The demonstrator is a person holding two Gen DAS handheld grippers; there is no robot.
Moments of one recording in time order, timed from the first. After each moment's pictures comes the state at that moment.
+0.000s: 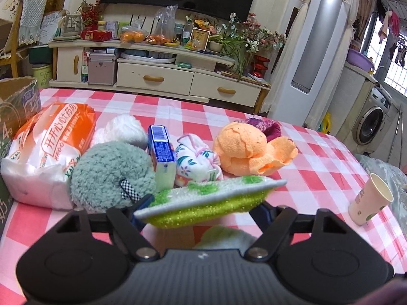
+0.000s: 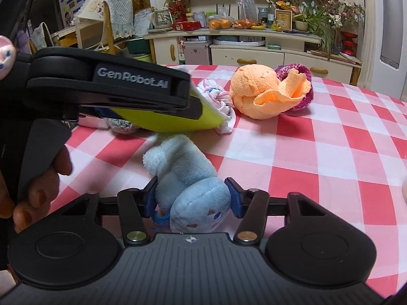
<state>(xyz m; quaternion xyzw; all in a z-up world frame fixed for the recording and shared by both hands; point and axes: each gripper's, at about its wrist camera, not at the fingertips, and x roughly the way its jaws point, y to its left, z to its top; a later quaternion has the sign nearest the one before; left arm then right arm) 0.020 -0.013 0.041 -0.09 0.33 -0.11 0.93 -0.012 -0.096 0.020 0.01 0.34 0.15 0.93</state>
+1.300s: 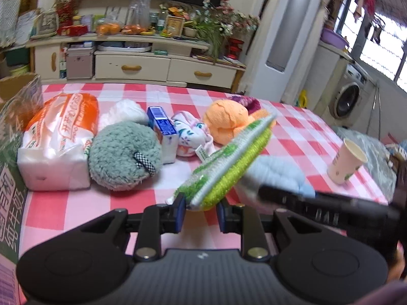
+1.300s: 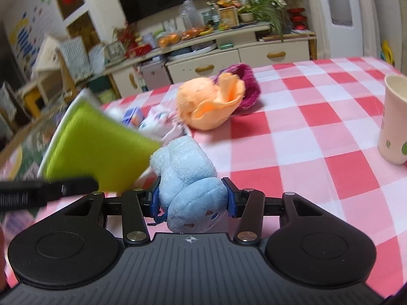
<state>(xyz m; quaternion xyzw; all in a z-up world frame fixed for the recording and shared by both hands) -0.012 0.018 0.046 -0.06 0.36 -0.17 0.92 -0.002 -0.136 0.020 0.15 0.33 0.06 0.93</state>
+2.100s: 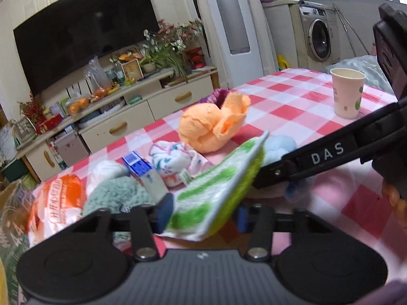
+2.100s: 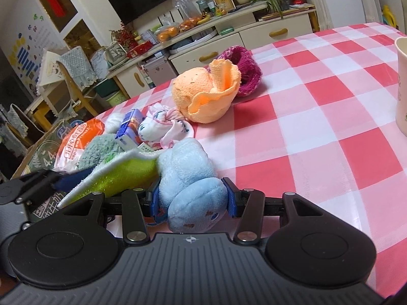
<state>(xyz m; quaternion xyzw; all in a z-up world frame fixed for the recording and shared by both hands) -0.020 -0.033 0.031 0.20 0.26 -0.20 0.92 0.004 -0.151 0.015 0.21 0.35 0.10 0.91</state>
